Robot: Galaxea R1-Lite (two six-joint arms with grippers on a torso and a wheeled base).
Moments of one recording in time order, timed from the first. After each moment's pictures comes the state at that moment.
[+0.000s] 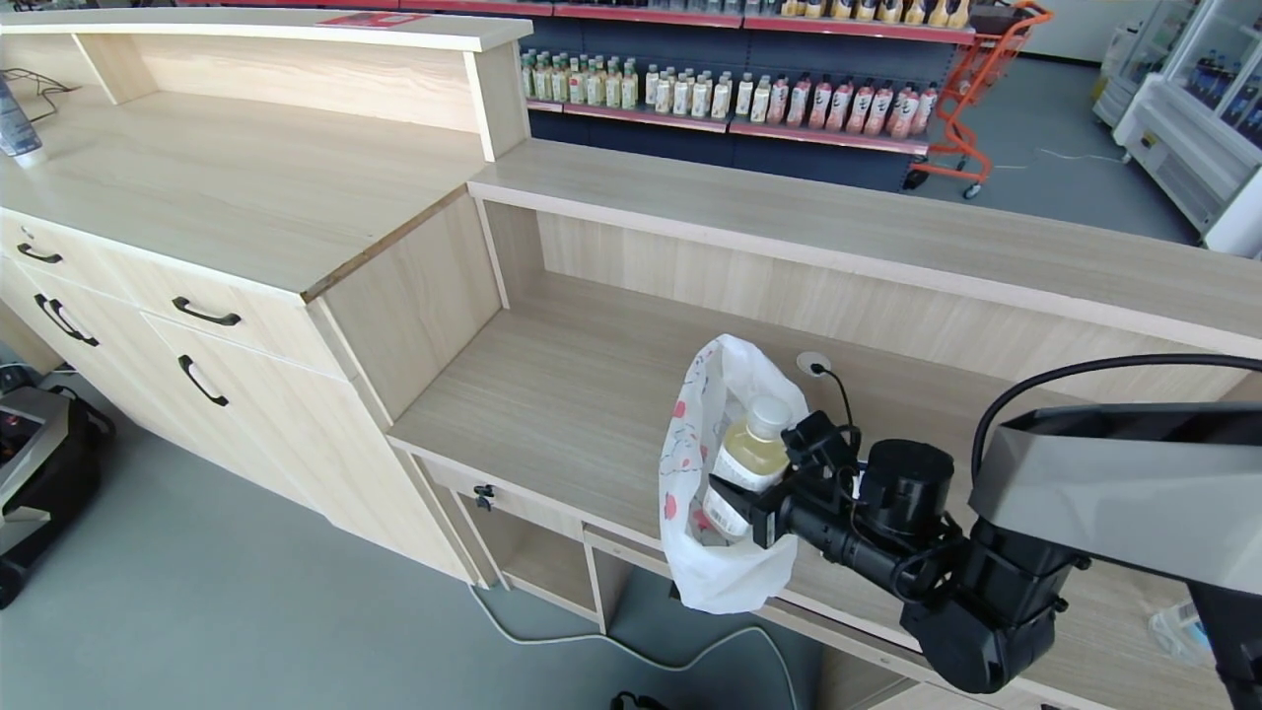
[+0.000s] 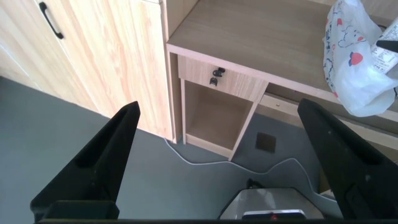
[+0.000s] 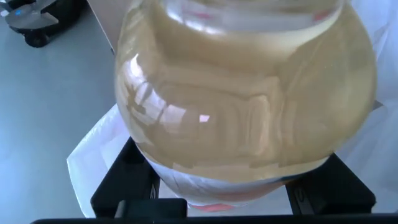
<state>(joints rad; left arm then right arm) -0.01 0.00 0.00 0.01 -0.05 -0.04 0.45 2.32 -0.67 -1.57 0.23 -0.11</state>
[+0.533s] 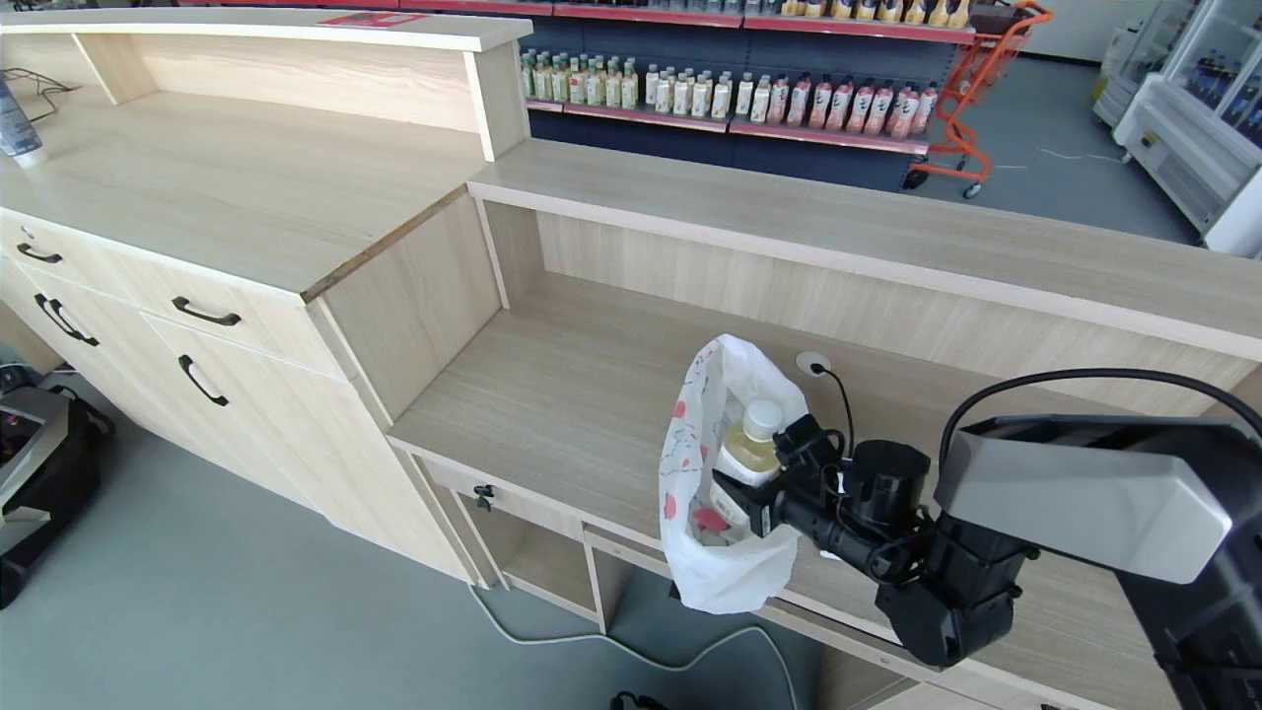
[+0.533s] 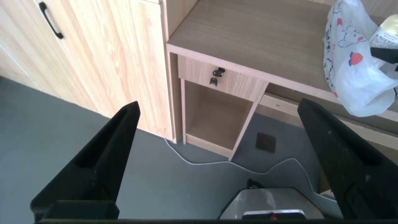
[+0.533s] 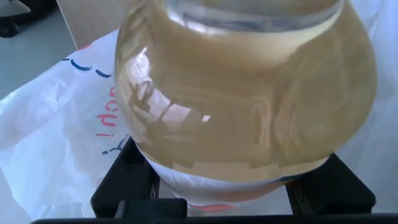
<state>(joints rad) -0.01 0.00 0.00 0.01 -0.05 -0.04 0.39 2.45 -0.80 -1.57 0.25 -0.18</state>
